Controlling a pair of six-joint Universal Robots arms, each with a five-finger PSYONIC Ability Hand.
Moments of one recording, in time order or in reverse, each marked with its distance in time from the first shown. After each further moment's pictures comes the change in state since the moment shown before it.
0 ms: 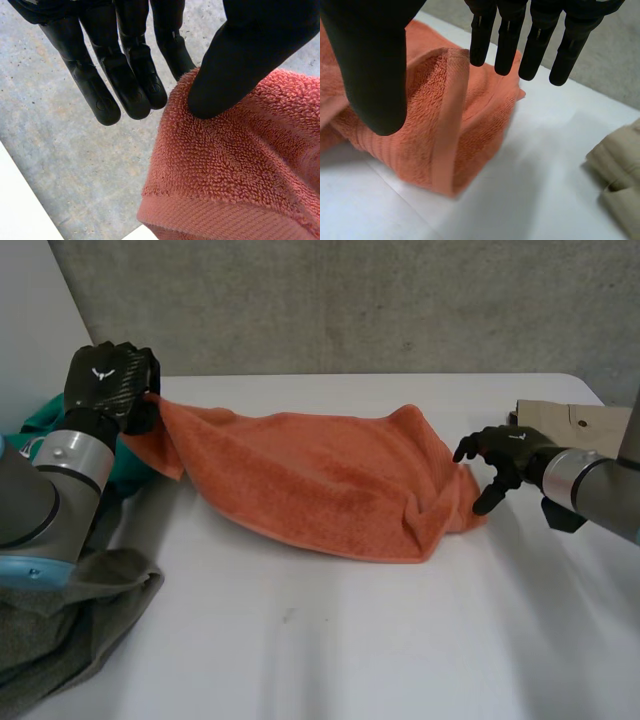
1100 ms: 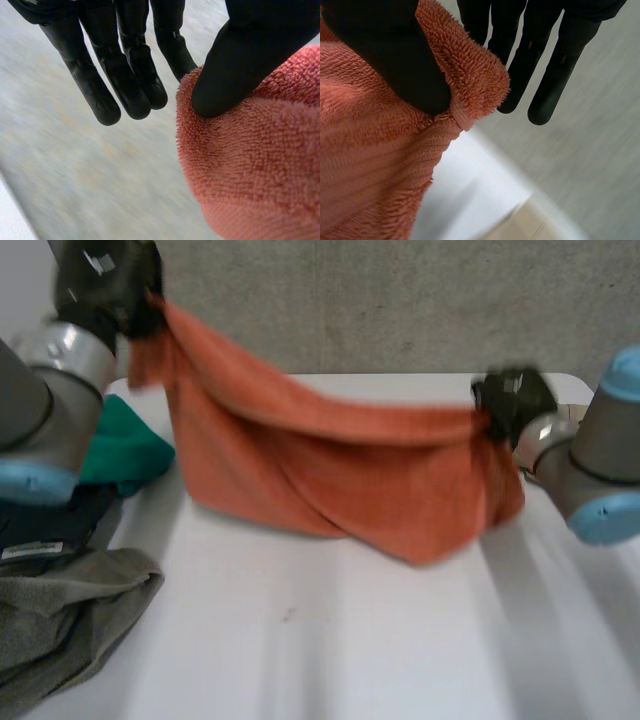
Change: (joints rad) left arm -0.080 -0.053 0.463 -0.198 -0.073 0.060; right arm 0.120 0.000 -0.037 -0.436 0.252 -0.091; left_hand 0.000 -0.001 0.000 0.000 0.000; right_hand 0.616 0.673 0.685 0.717 0.646
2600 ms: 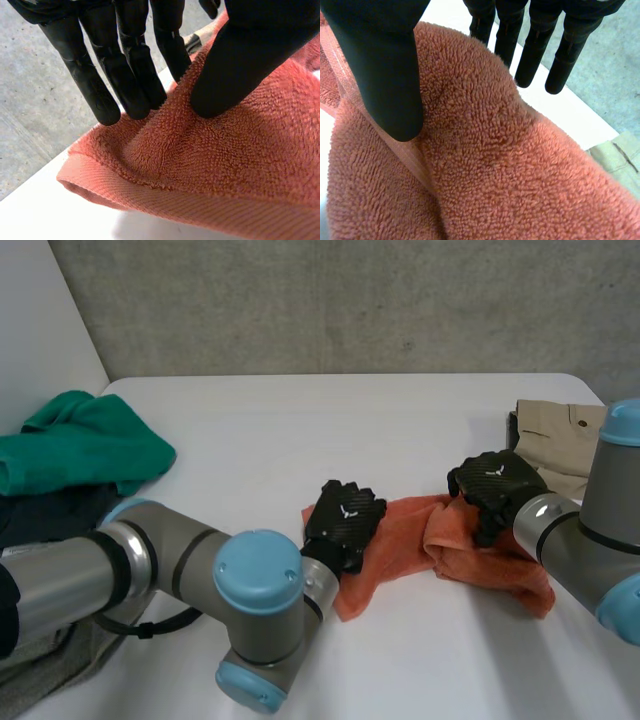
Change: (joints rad) left arm -0.554 -0.419 -0.150 0.053 -0.157 0.044; right arm 0.057 -0.225 0.406 0.237 0.015 -0.060; left_hand 0.000 -0.007 -0.007 -0.007 -0.007; right_hand -0.532 -0.581 -0.604 -0.629 -0.572
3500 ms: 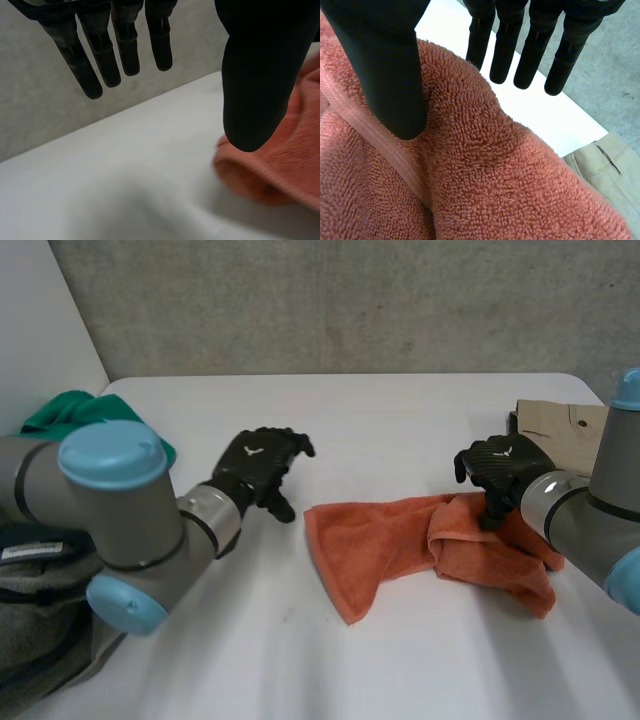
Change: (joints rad) left arm 0.284 0.255 -0.096 -0.225 0.222 -0.258; right arm -0.011 0.013 -0.103 0.095 0.010 0.019; left_hand -0.695 -0.752 -0.745 -0.751 -0.703; right_hand 0.011 0.006 0.014 0.011 0.015
